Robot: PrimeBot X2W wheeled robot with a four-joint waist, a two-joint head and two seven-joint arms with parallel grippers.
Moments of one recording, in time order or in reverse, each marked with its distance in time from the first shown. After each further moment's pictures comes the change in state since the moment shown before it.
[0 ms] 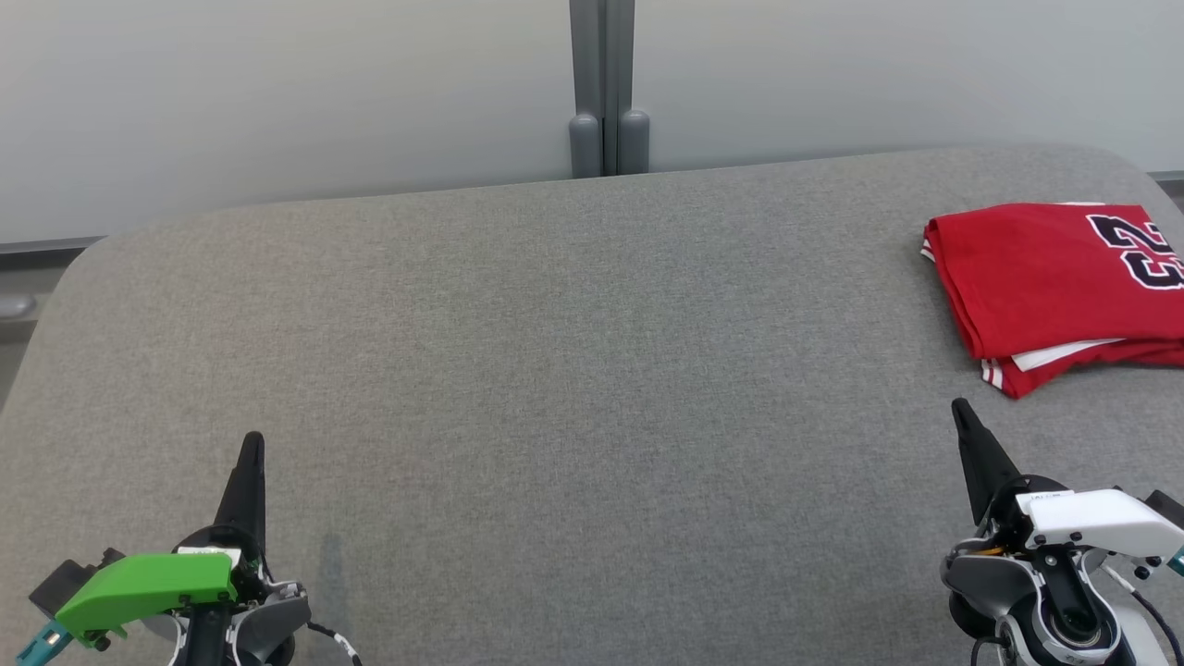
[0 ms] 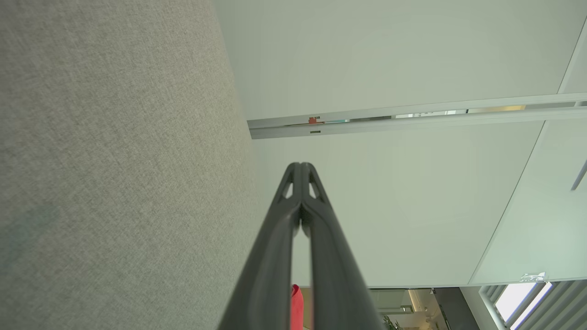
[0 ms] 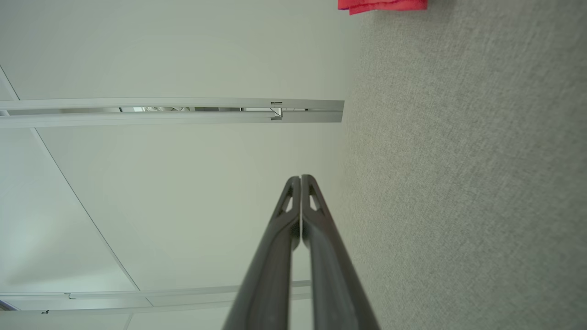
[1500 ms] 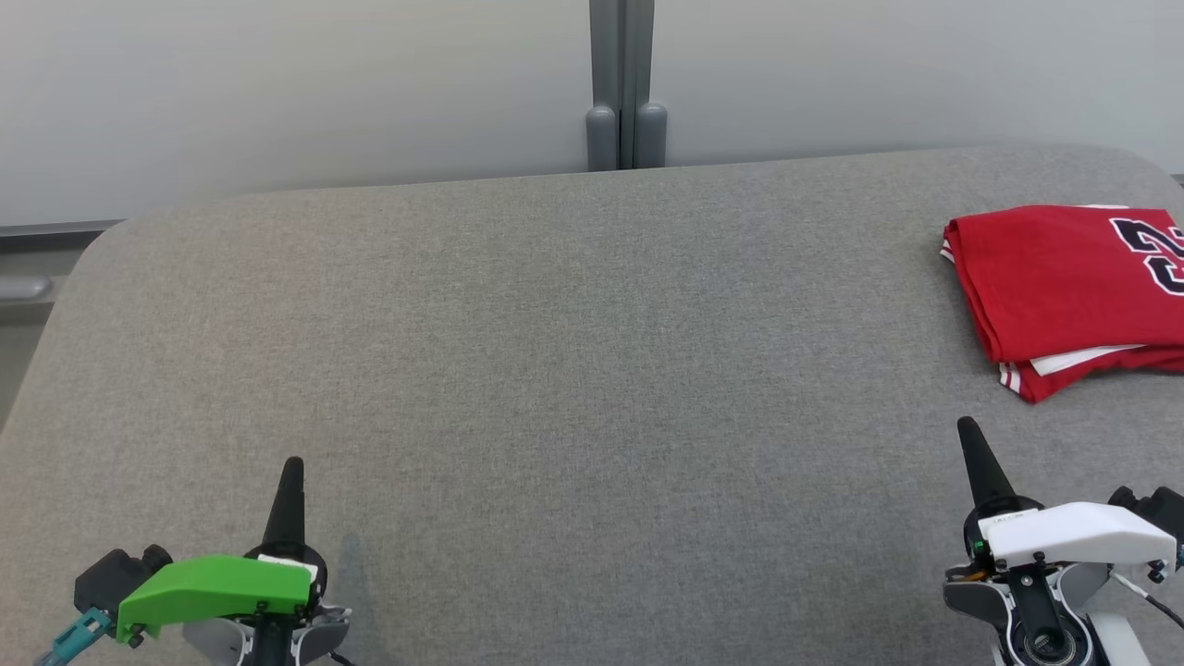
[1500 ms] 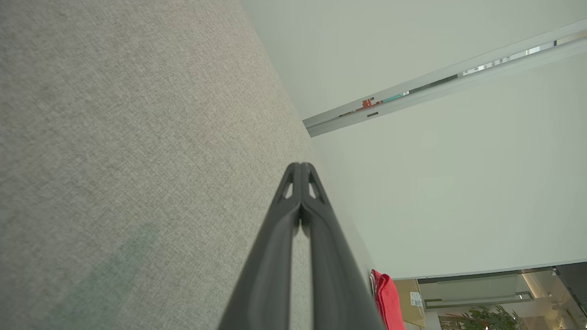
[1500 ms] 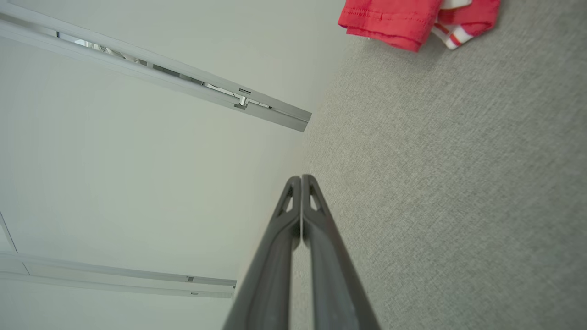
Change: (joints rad) left arm 0.017 0.001 -0.095 0.031 0.316 0.051 -0.095; right arm 0.033 0.003 0.020 -0.006 -0.362 0.001 -0.092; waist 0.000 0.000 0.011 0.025
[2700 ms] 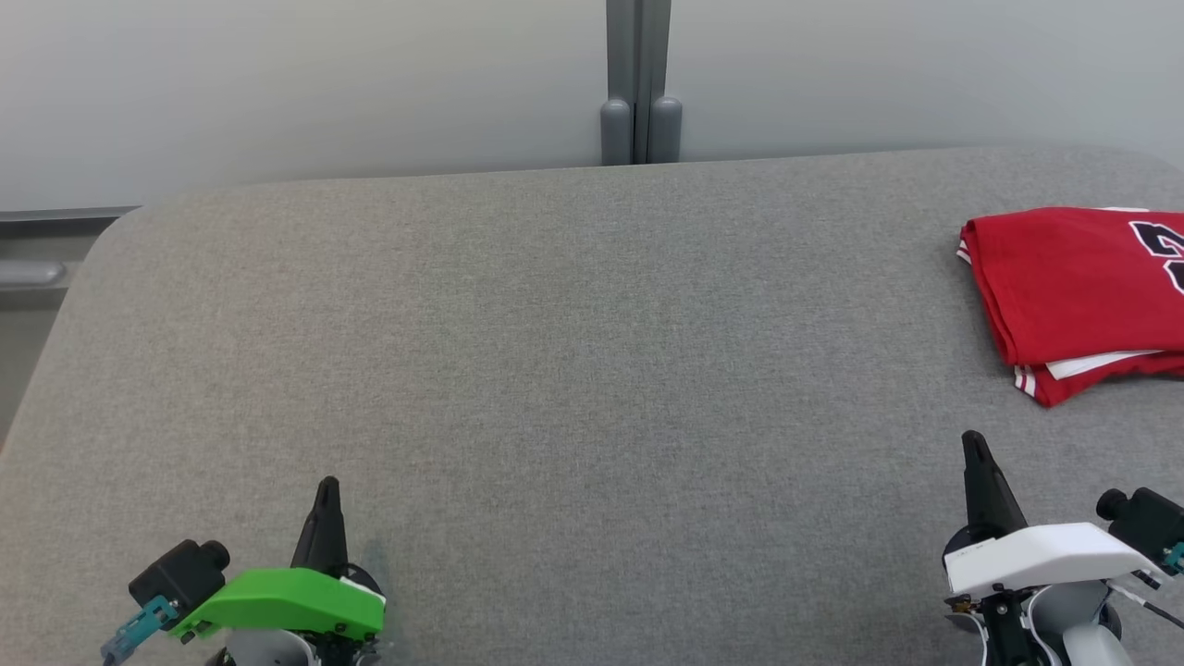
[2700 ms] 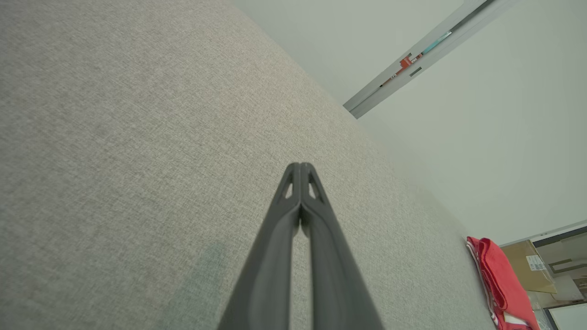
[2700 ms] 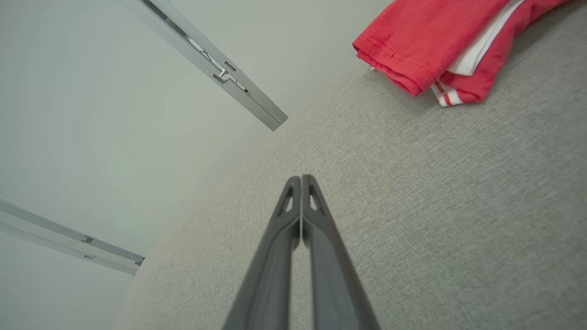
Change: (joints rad) left arm 0.018 0.002 -0.104 0.035 0.362 0.053 -0.105; right arm 0.038 0.002 0.020 -0.007 -0.410 0.000 -0.104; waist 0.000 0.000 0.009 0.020
